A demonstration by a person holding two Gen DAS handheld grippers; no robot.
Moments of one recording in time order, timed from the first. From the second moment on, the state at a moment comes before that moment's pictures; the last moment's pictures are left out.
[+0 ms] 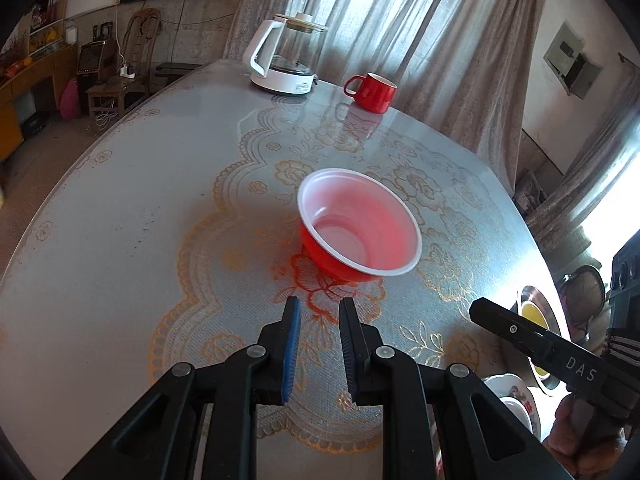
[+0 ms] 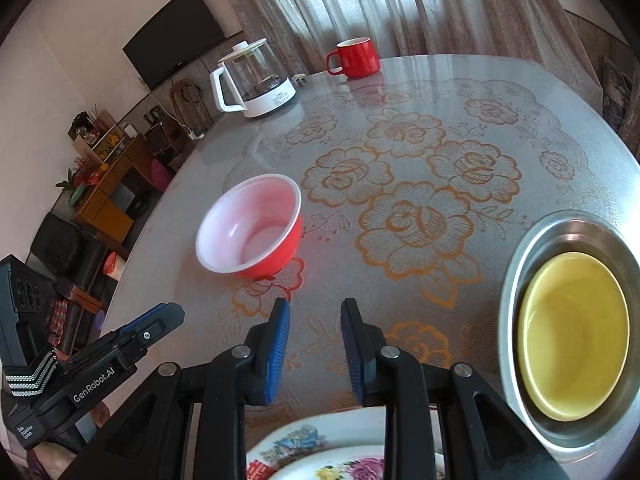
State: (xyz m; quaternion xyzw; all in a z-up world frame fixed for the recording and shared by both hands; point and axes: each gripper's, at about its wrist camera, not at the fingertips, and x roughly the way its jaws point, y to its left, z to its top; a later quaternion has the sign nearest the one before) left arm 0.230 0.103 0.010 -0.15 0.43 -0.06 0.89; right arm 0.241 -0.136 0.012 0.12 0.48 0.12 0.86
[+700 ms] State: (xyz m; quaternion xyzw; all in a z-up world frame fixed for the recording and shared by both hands) left arm 0.300 0.113 0.002 -0.17 0.43 -0.06 0.88; right arm 0.312 -0.102 -0.011 0.17 0.50 0.11 0.84
